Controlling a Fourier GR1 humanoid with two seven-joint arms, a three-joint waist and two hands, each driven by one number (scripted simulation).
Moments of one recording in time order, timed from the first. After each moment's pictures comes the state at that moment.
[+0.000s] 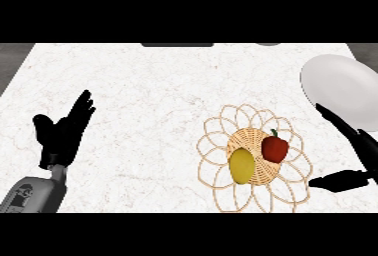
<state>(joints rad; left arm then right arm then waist) -0.18 0.39 -0.16 -1.38 0.25 0.21 0.12 -0.06 -0.69 0.20 -1.46 0.03 0.01 -0.15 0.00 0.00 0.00</state>
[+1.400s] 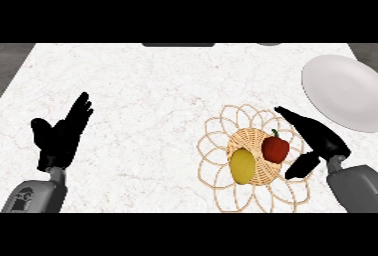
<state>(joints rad) -0.16 0.30 -0.04 -1.38 0.13 0.10 0.12 -0.27 -0.48 0.25 -1.33 0.49 0.27 0.20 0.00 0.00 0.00</state>
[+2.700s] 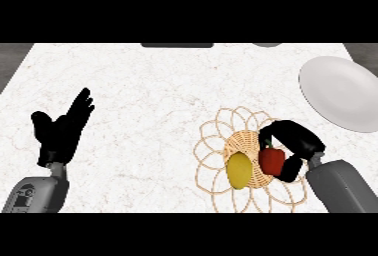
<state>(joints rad) -0.18 0.25 0.02 -1.41 0.07 0.06 0.18 -0.32 -0.39 0.28 -1.23 0.70 0.36 -0.11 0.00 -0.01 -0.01</state>
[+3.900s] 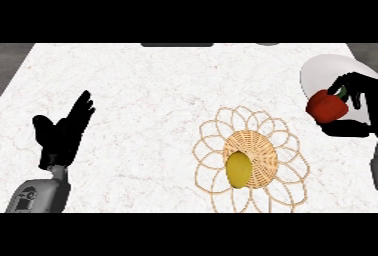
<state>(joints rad) -0.16 0.23 0.04 -1.41 0.05 0.04 0.16 -0.30 -0.41 -0.15 -1.52 0.62 -0.03 -0.12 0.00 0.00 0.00</state>
